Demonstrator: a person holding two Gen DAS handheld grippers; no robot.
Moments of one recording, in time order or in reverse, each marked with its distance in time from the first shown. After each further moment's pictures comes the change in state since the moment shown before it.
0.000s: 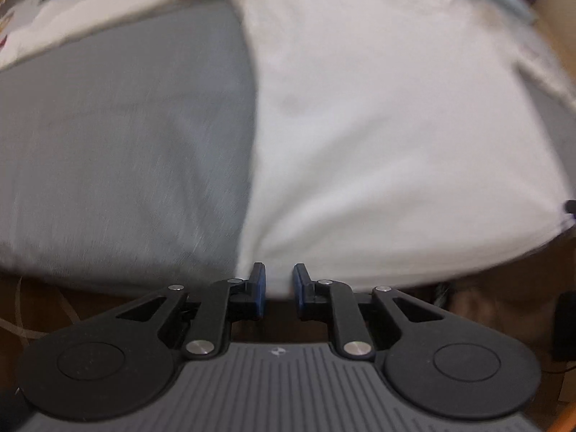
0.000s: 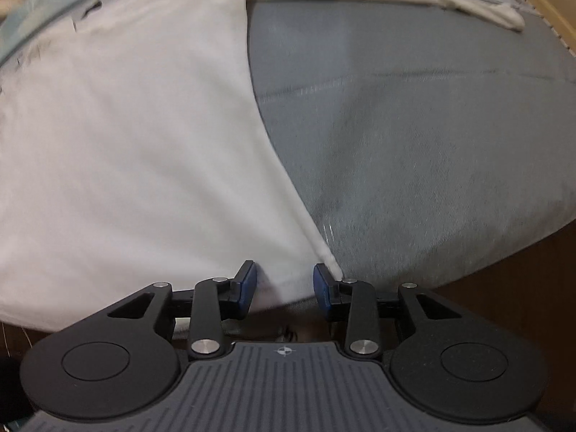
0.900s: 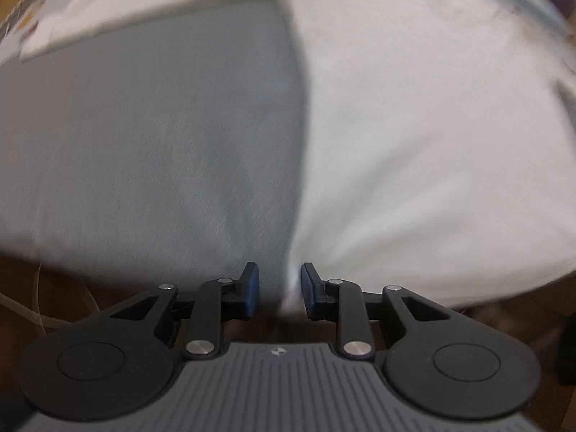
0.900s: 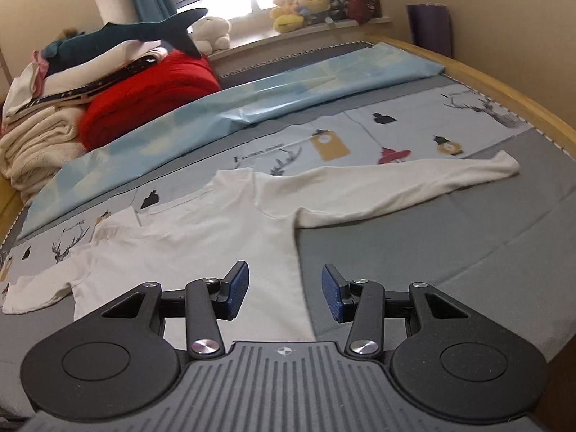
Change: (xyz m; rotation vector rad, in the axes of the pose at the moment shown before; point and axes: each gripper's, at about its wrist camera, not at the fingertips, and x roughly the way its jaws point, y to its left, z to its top) left arm 0.020 0.018 0.012 -0.079 0.069 0.130; right arm -0.108 -0.010 0.066 0.067 -0.507 0.164
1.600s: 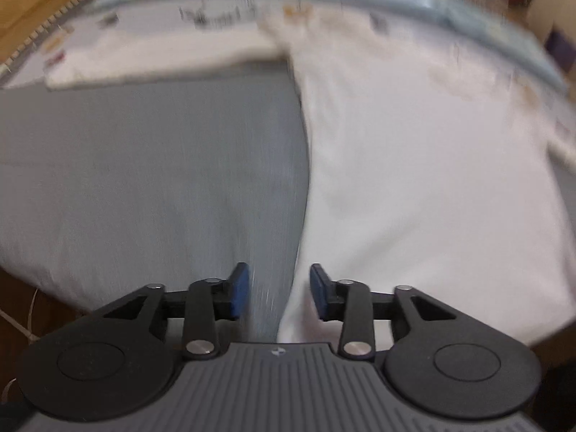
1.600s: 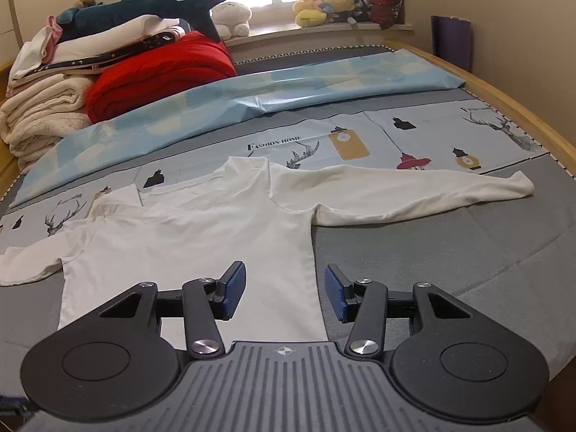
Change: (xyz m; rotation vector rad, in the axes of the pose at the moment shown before) left arm -0.039 0.001 0.027 -0.104 -0.259 -0.021; right arm 0.023 0.034 -0.005 -0.084 0.023 -0.025
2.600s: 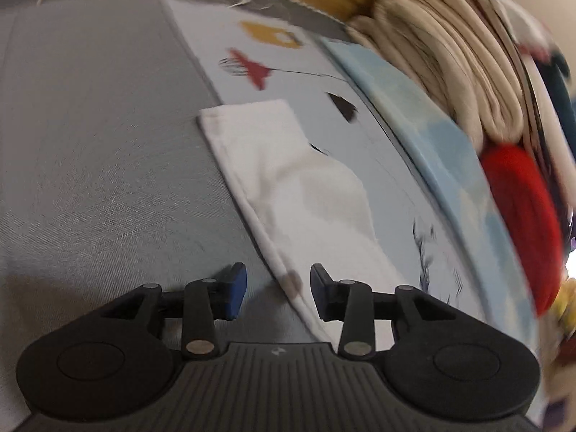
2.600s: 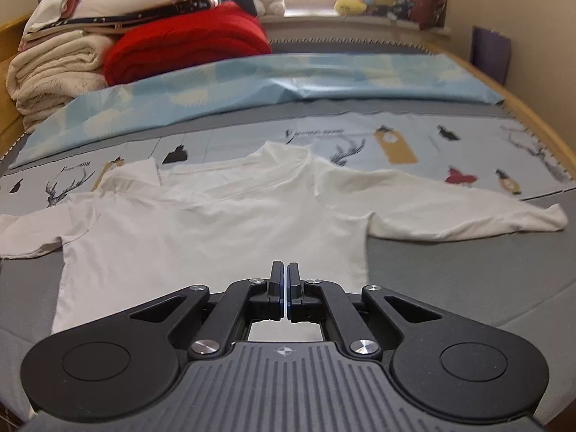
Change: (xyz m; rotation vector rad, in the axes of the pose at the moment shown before) left arm 0.138 0.320 0.155 -0.948 -0.286 -0.038; right arm 0.054 0.072 0.018 -0.128 0.069 0.007
